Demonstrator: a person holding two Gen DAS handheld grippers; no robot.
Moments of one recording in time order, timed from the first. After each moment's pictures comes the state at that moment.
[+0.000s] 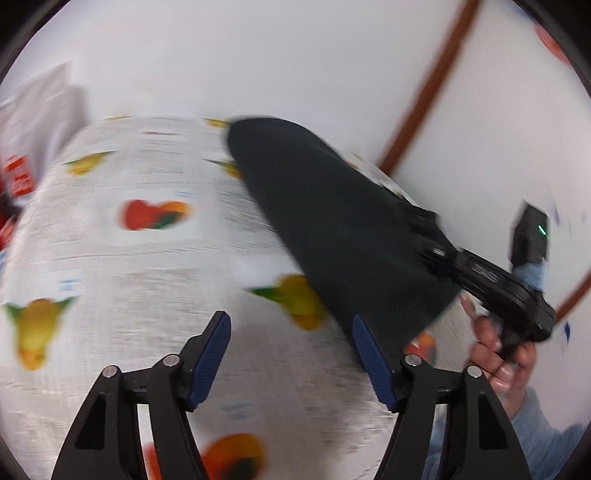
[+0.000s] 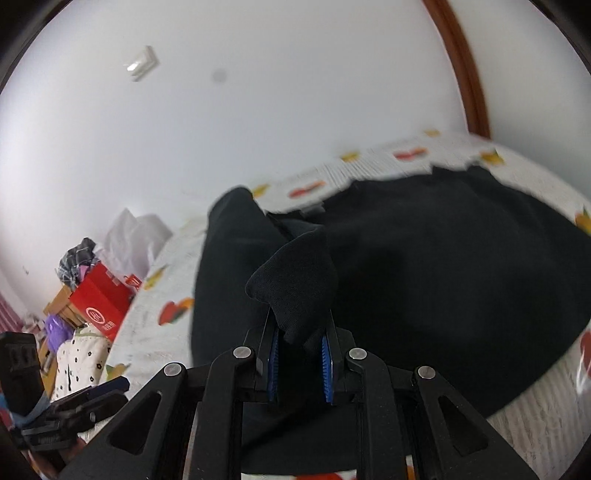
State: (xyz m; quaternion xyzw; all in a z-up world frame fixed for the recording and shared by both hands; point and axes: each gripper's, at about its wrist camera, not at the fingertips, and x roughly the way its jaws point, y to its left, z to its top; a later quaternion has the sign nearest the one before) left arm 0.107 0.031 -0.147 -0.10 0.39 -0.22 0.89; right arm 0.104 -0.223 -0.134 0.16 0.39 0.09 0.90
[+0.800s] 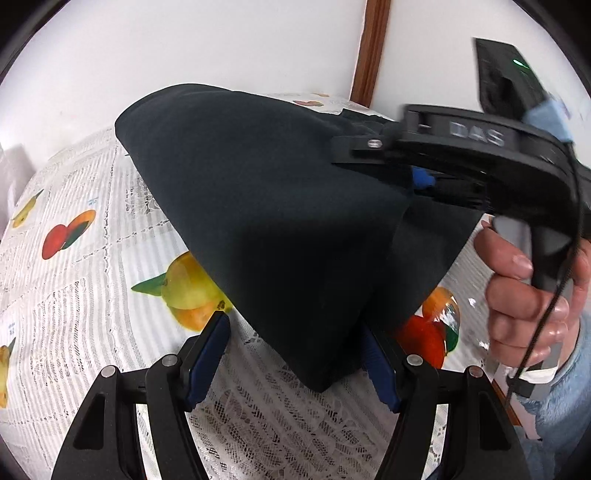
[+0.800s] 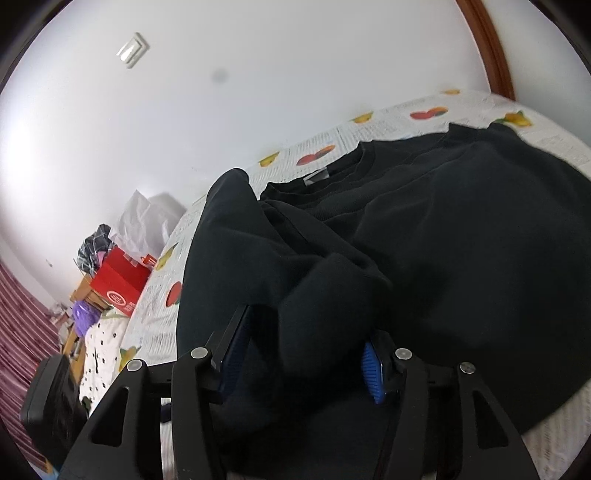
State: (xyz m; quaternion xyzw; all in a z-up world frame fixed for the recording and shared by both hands) left arm 0.119 -0.078 -0.180 0.05 0.42 -0.21 0.88; right arm 0.140 -0.234 -0.156 0.18 0.44 0.15 0.86
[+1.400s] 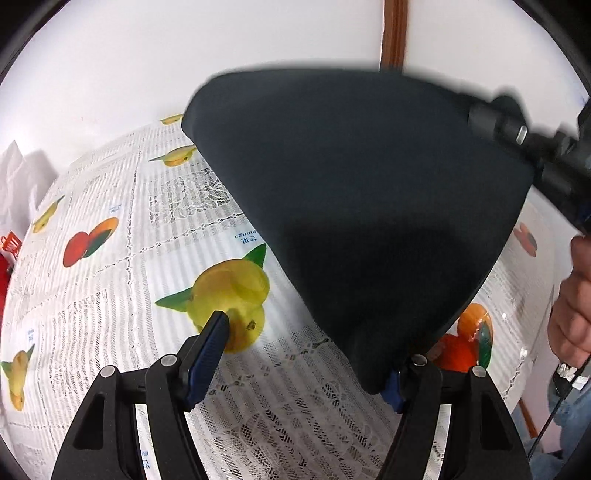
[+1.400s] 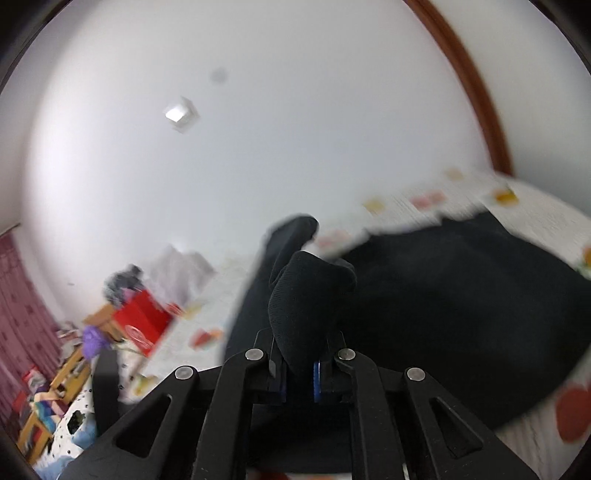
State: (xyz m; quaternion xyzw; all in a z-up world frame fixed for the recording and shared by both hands) left arm 0.143 -0.094 -0.183 0.07 0.41 -0.16 0.89; right arm 0.085 -0.283 -0.122 0.18 0.31 0.16 0.92
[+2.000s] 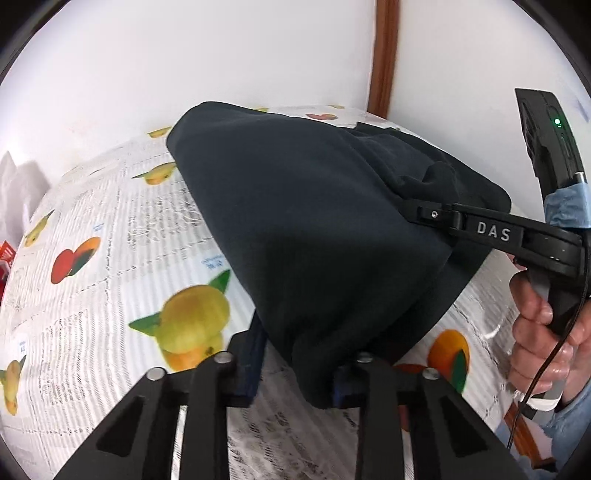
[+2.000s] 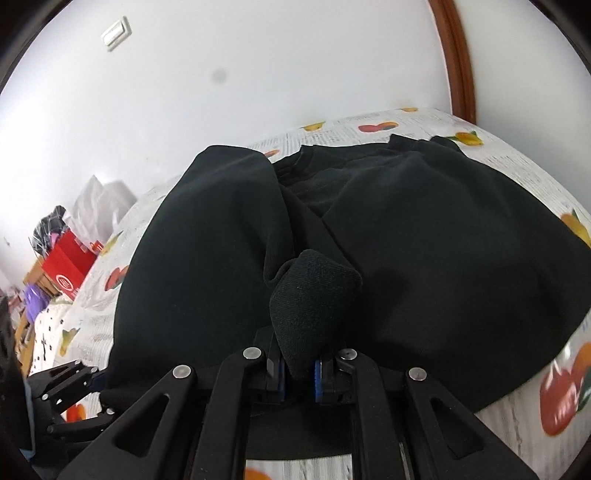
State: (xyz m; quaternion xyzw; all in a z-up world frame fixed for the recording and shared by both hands) left arm 0.144 -0.122 -0.176 0.05 0.40 -0.16 0.90; right arm 0.122 -0.265 -0.166 0.10 0.44 0.07 0.89
